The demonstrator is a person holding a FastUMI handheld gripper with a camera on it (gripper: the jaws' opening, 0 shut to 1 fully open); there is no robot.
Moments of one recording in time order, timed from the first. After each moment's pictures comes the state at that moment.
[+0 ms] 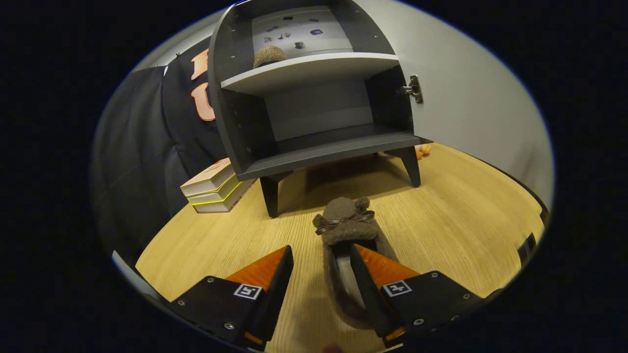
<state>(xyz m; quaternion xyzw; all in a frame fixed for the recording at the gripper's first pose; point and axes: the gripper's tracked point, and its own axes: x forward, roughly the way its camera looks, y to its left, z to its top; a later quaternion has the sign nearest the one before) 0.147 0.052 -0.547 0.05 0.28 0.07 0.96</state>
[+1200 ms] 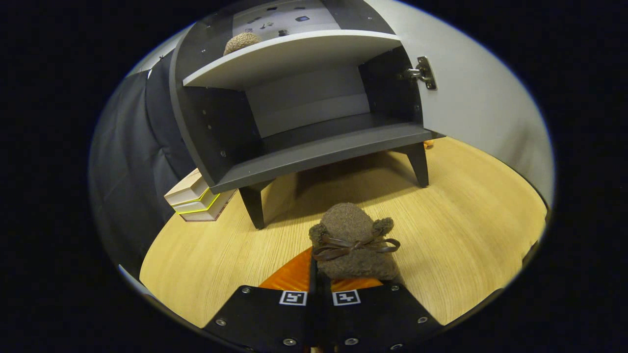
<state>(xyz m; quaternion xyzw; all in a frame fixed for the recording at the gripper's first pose) 0.188 0.042 -0.541 0.08 0.32 0.05 0.94</state>
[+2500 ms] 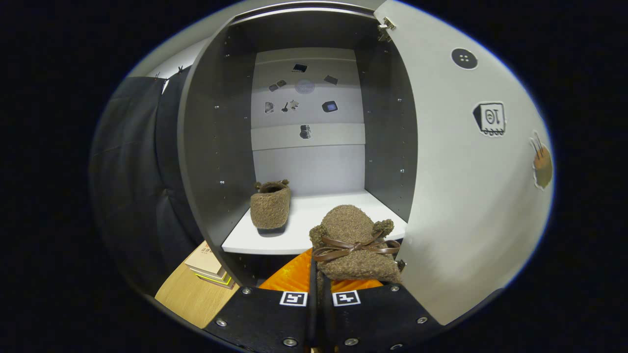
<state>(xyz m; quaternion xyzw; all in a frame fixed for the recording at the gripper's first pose) 0.289 0.024 -0.232 0.00 0.17 0.04 0.99</state>
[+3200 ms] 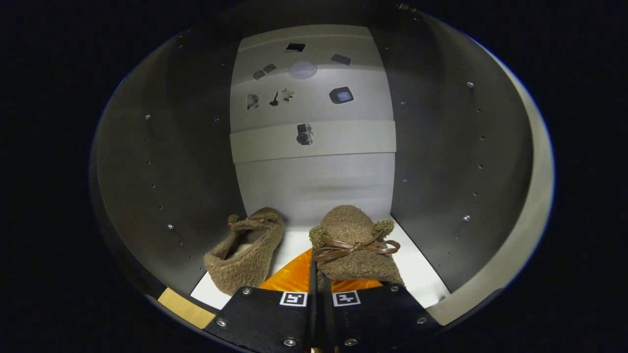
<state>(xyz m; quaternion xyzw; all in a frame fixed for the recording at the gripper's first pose) 0.451 0.039 -0.235 0.01 0.18 0.10 0.98</state>
